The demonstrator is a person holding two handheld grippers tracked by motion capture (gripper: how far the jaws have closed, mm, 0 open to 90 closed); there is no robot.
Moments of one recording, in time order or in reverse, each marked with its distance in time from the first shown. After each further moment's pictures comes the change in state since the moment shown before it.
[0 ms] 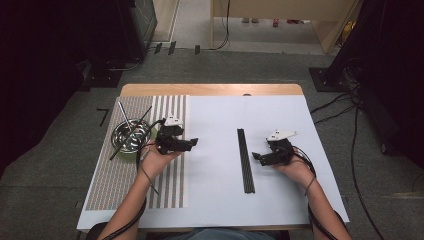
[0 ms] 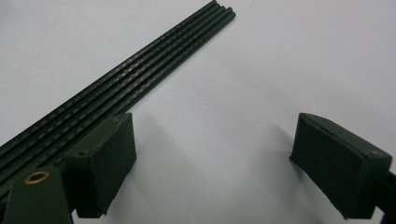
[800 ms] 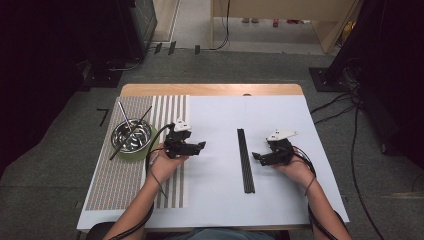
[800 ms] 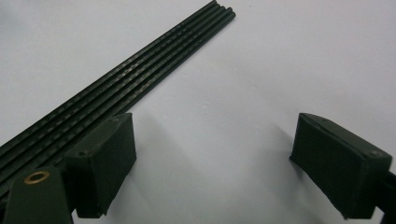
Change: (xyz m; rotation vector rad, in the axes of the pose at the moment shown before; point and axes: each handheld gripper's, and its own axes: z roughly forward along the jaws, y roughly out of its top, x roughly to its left) left arm -0.023 -0.005 0.017 -0.022 0.003 0.024; right arm 0.000 0.000 0.000 -0.002 -0.001 -0.002
